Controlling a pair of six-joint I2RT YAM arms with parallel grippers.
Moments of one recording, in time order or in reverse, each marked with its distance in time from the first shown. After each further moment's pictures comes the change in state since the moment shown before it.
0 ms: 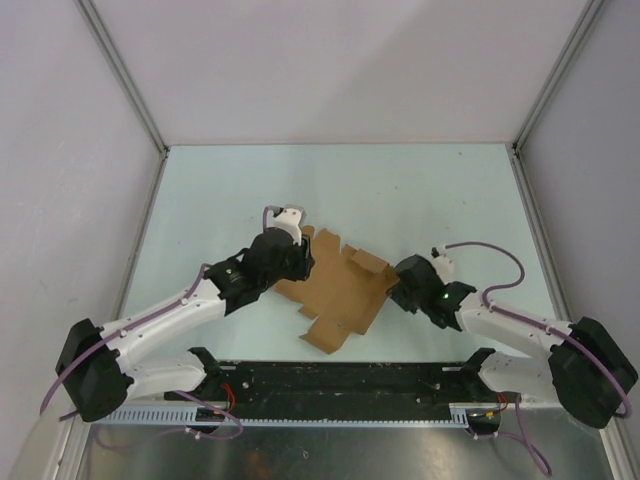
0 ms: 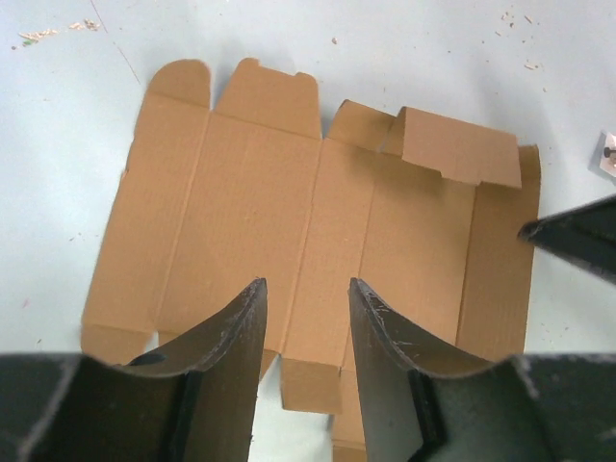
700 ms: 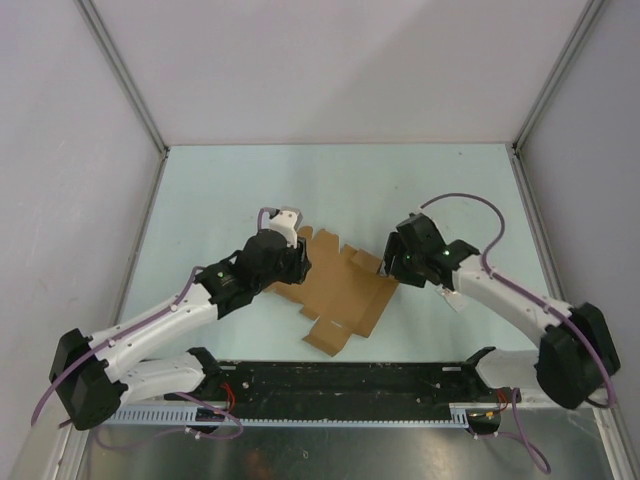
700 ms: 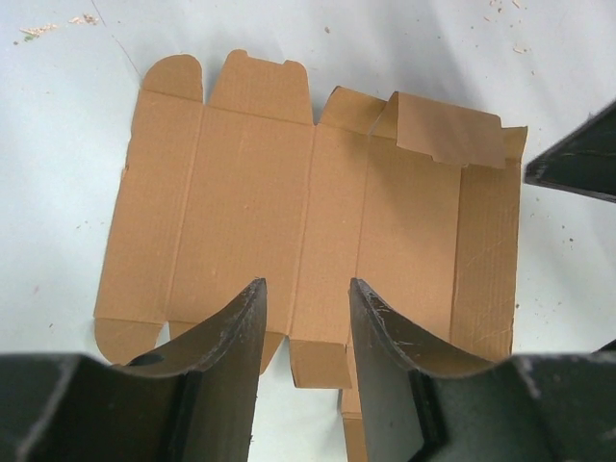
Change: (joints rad) left arm 0.002 -0.071 0.000 -0.069 0.026 0.019; right arm -0.229 0.180 0.372 -0.275 -0.283 -0.615
